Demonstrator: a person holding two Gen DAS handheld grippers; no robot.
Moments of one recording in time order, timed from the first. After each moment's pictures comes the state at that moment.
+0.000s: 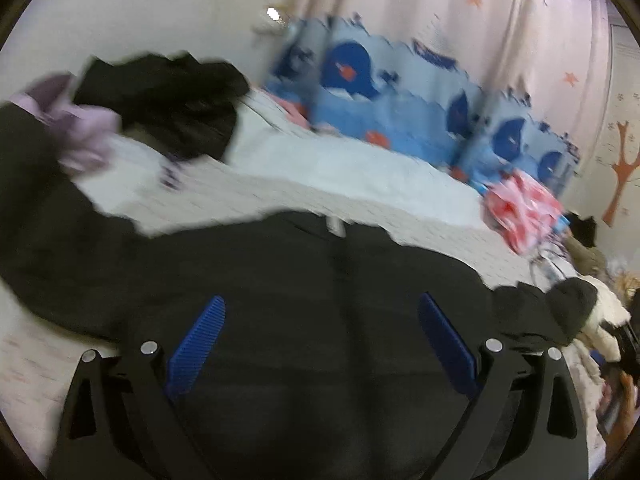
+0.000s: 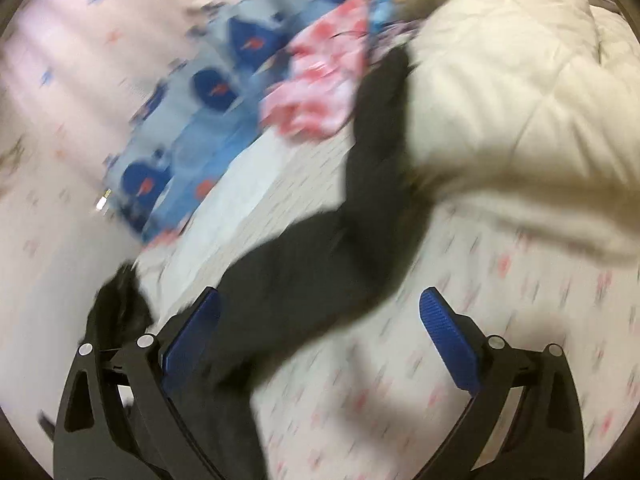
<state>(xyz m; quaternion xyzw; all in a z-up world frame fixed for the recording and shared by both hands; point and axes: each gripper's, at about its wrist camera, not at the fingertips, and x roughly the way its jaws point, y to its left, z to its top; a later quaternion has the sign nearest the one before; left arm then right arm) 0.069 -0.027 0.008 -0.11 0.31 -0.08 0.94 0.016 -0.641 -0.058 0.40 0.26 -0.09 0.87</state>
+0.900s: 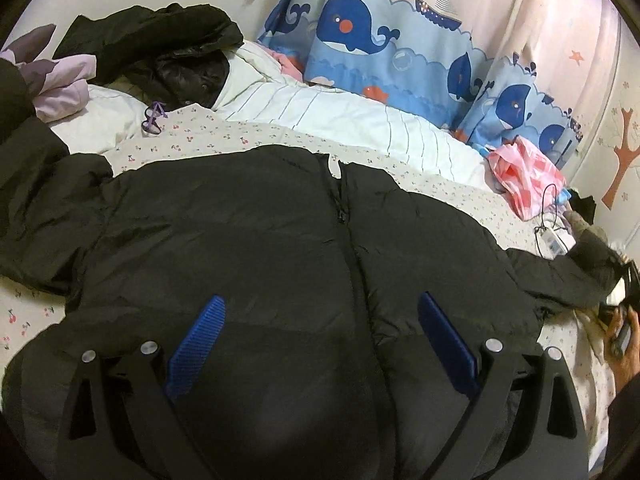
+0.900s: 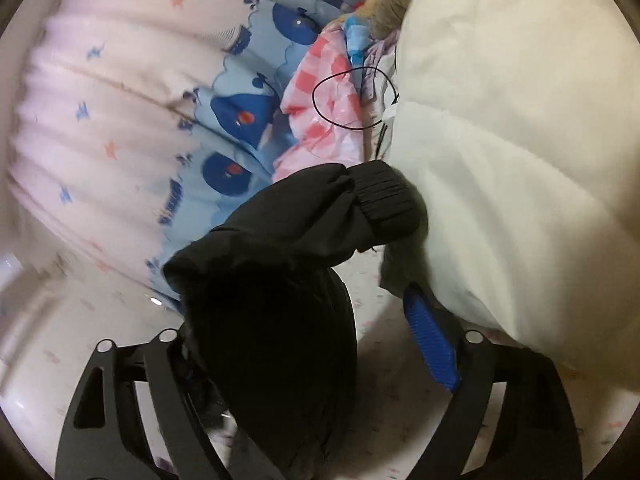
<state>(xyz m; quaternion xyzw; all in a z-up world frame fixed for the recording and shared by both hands) 0.062 -0.034 -0.047 -0.10 0.36 -0.10 0.92 0.060 -0.735 -0.086 0.56 0.14 -0.02 0.82</state>
